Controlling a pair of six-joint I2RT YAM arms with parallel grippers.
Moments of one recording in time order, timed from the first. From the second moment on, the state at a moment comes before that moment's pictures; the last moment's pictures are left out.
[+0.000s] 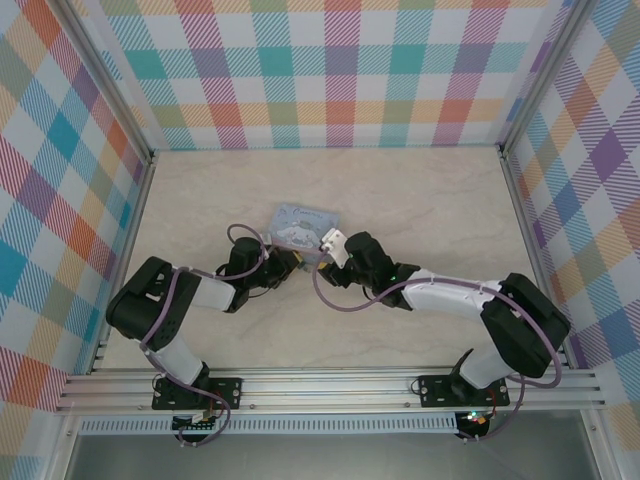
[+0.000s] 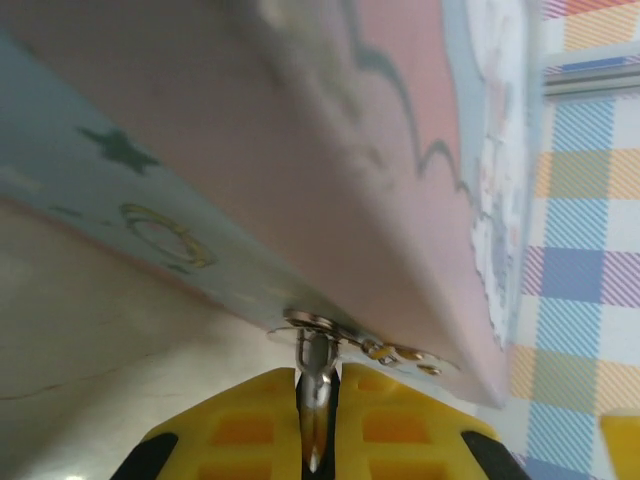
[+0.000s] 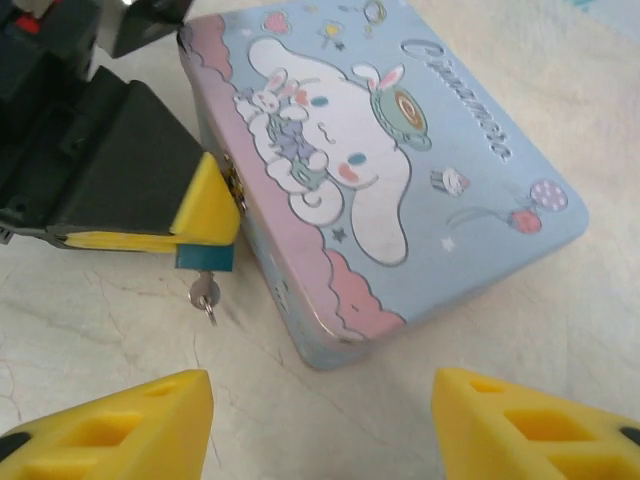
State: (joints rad) left arm -0.42 1.67 0.47 0.67 0.40 -1.13; right arm 0.83 1.48 0.75 0.11 0.08 -0.11
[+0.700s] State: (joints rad) left arm -0.35 1.22 0.43 0.32 0.27 -0.96; right arm 0.57 1.73 1.01 0.04 -0.36 0.55
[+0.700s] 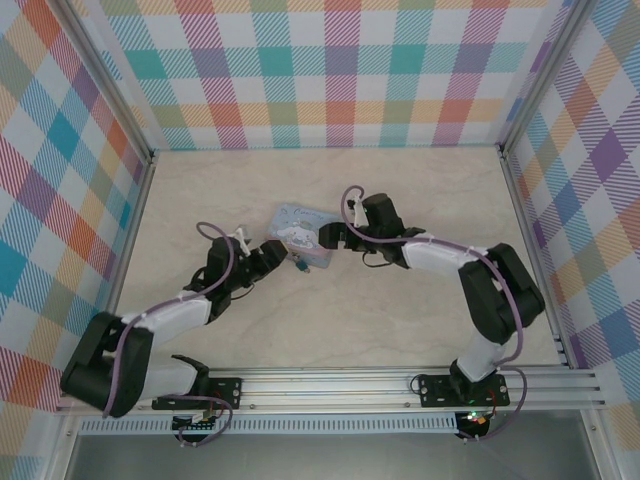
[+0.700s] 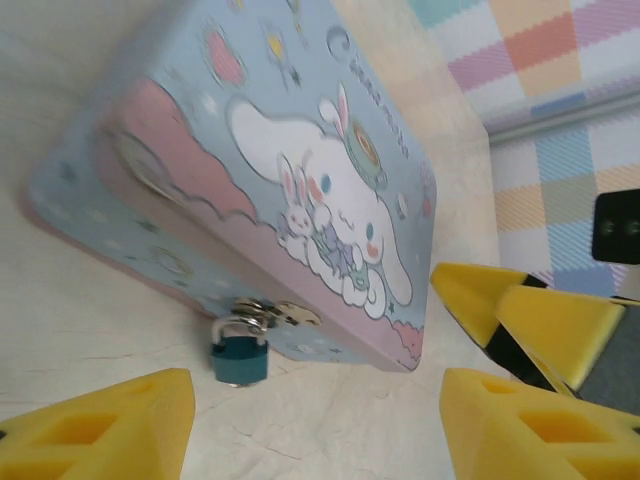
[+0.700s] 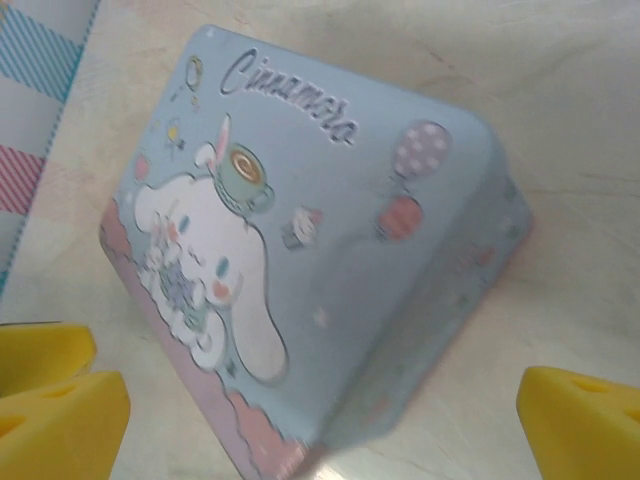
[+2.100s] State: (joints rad) left arm -0.06 1.47 0.75 0.18 0.58 -0.87; right arm 0.69 1.86 0.97 0.16 -0.45 0.31
